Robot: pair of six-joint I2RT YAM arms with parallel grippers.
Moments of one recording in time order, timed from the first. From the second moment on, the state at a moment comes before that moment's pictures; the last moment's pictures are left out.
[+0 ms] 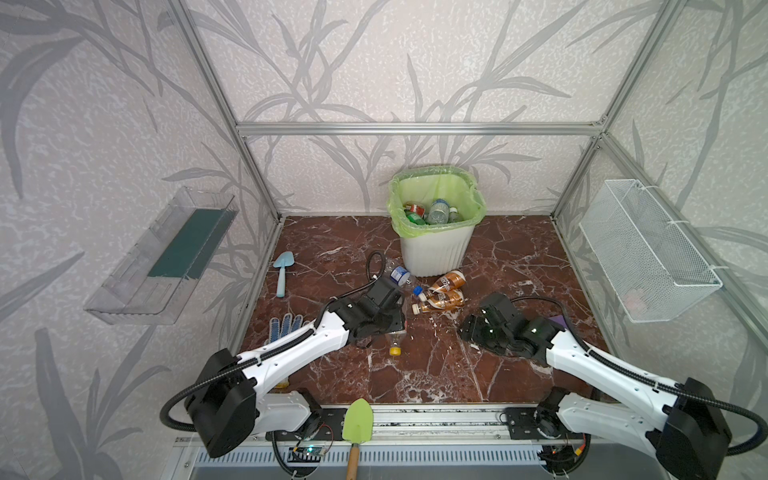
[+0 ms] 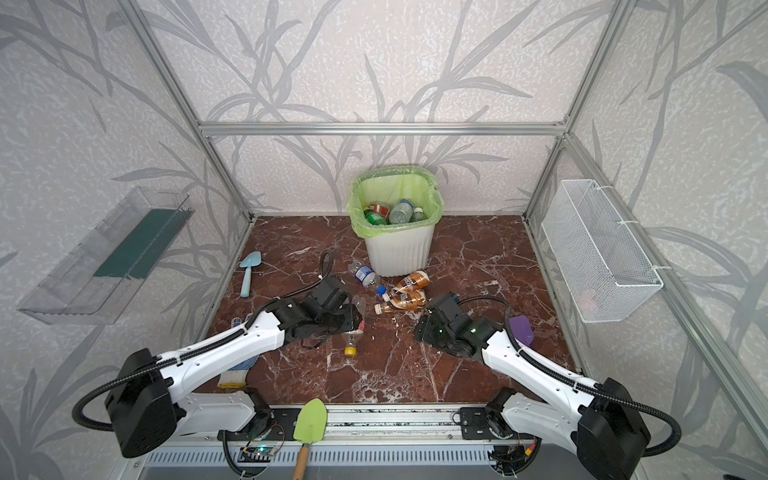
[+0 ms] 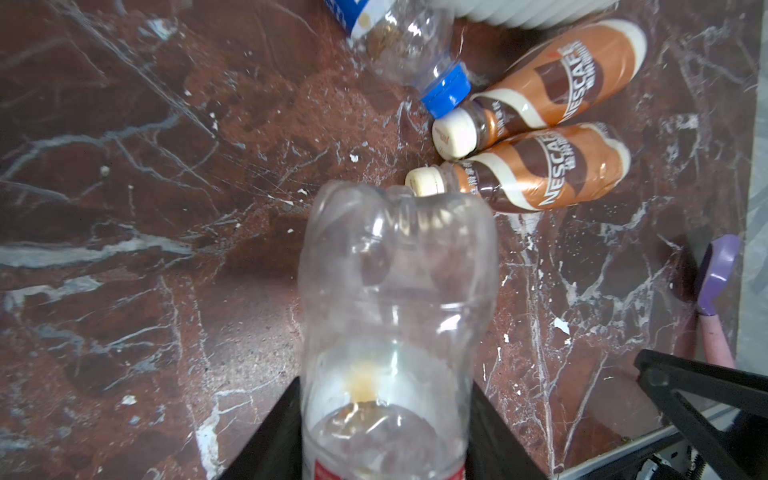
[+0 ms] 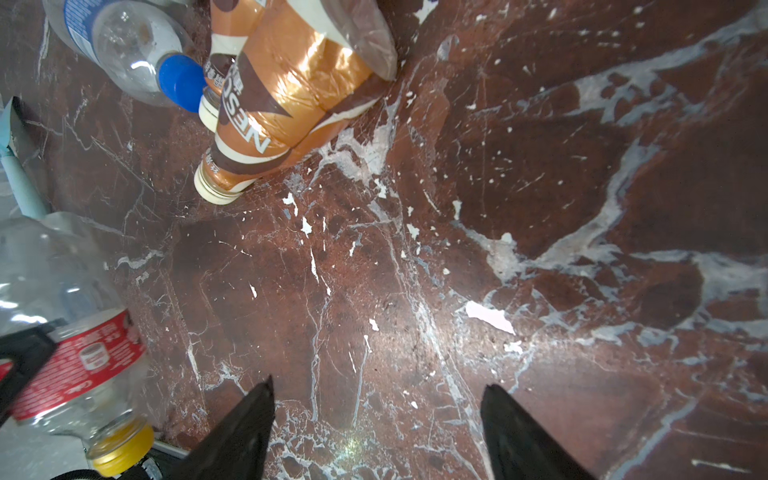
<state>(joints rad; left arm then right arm) -0.75 1.25 0.89 -0.63 -0.06 -0.85 0.71 1.08 0.66 -0.59 -0.03 1.02</state>
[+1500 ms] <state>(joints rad) -0.58 1.18 1.30 -0.63 -0.12 -0.55 0.68 0.98 0.71 -0.69 0.06 1.00</state>
